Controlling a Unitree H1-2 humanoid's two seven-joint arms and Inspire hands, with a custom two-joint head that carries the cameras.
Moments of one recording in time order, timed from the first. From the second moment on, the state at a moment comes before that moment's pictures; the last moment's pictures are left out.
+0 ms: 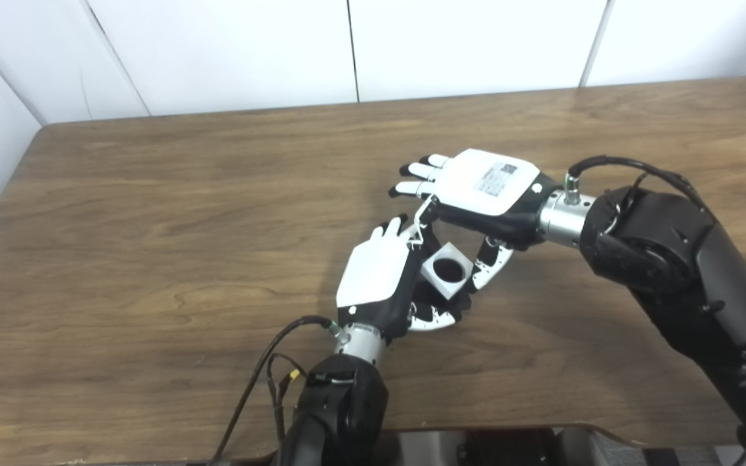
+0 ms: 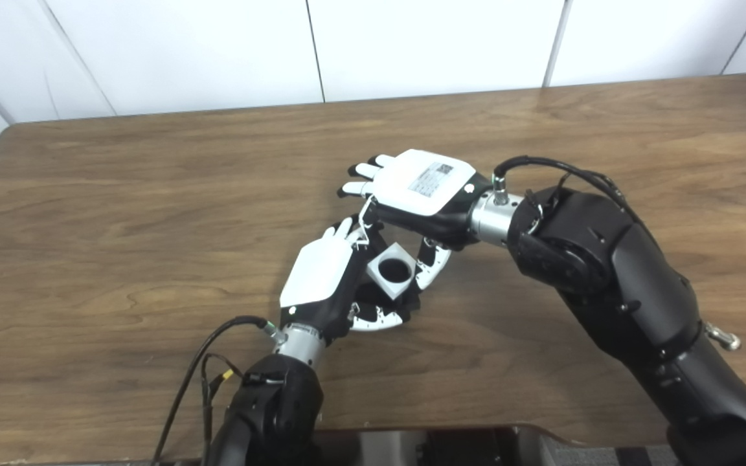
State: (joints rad) left arm -0.01 -0.08 -0.52 -0.28 1.11 0.38 -0.20; right arm -0.51 -0.44 0.42 -0.38 -0.82 -0.11 0.81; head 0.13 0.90
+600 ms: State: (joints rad) left arm -0.01 -0.08 -0.52 -0.28 1.12 0.39 -0.20; right arm -0.51 -0.44 0.42 -0.37 -0.82 -0.13 0.79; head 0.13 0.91
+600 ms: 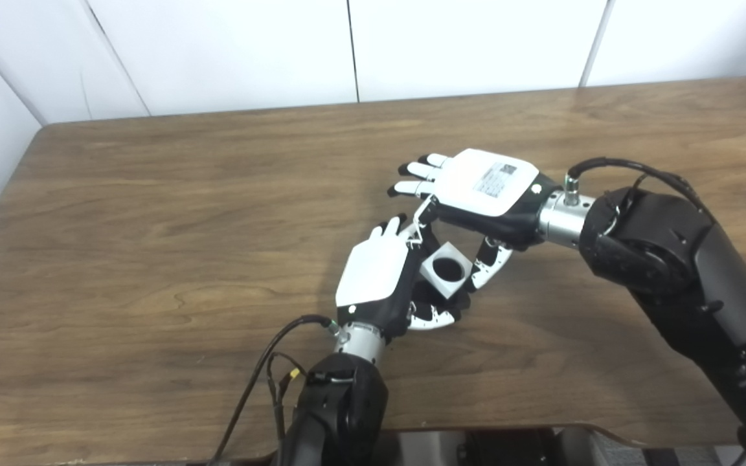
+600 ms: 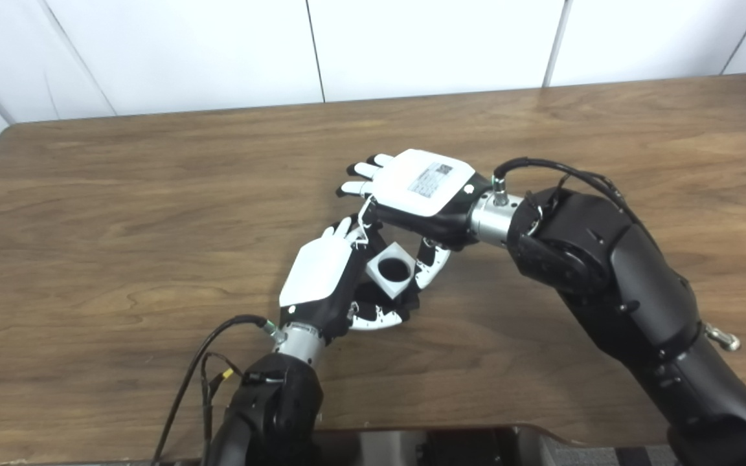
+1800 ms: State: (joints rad) left arm -0.01 -0.08 -0.53 -0.31 1.21 0.42 -0.28; right arm -0.49 -0.44 0.42 -0.35 -0.86 -0.12 0.82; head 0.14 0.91
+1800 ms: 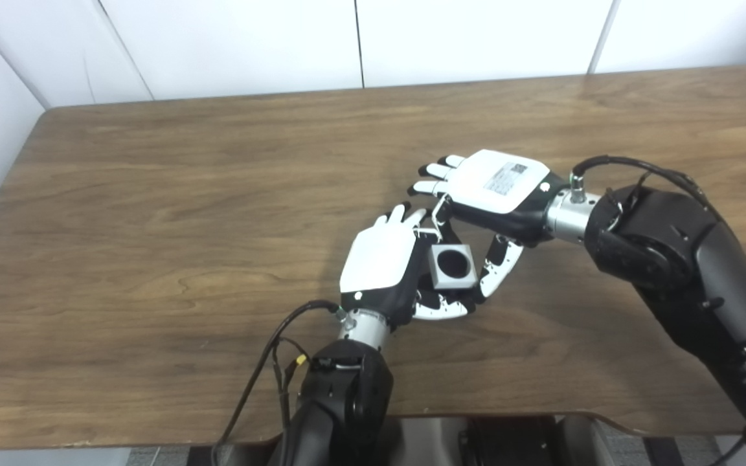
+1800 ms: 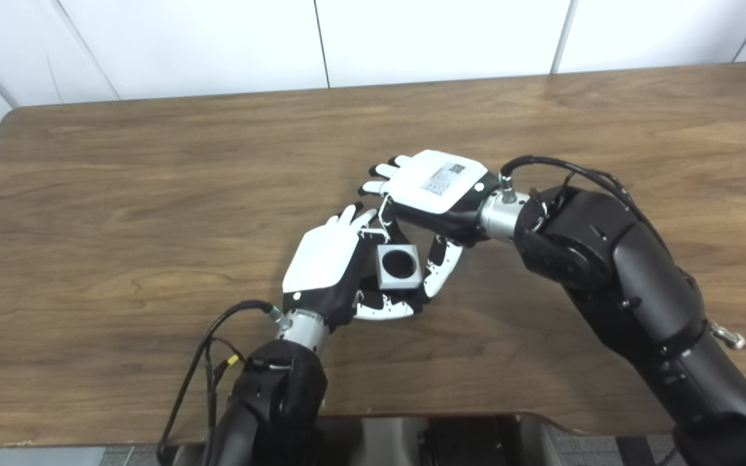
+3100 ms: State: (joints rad) left arm 0.00 -0.08 -0.46 -0.33 1.25 0.41 -0.37; right arm -0.48 -0.44 0.37 -0.33 -0.86 -0.09 0.82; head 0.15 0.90
